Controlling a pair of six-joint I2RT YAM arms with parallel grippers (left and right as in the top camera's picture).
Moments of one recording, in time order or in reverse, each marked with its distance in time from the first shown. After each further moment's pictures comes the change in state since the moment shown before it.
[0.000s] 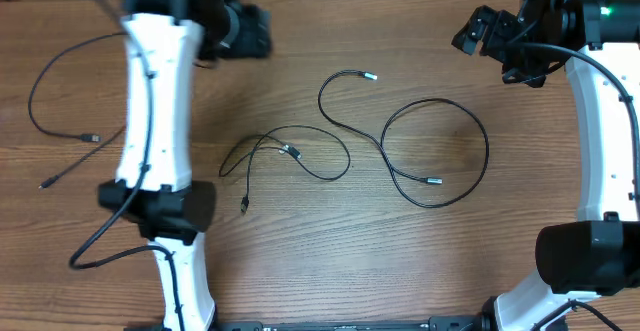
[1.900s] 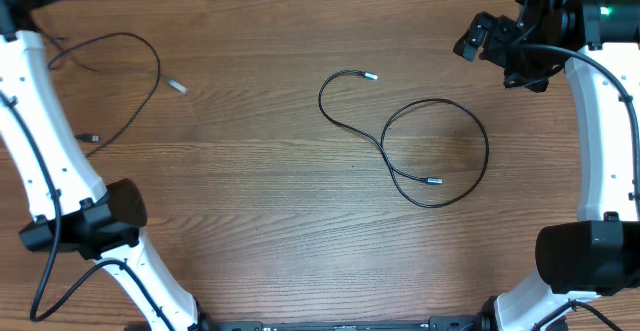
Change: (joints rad) left arm 0.523 -0.031 0.154 0.411 -0.465 0.071; right arm 0.000 0.000 0.000 -0.038 0.018 -0.022
